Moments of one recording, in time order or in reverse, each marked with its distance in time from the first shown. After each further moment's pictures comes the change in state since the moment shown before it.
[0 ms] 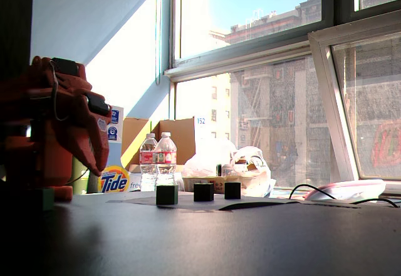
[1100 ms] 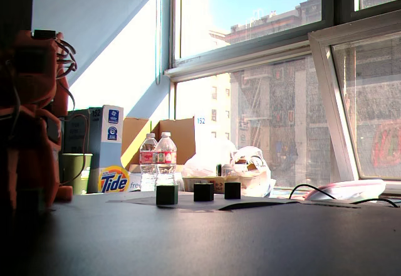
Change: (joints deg) arm 32.0 -47.6 -10.5 -14.5 -56.6
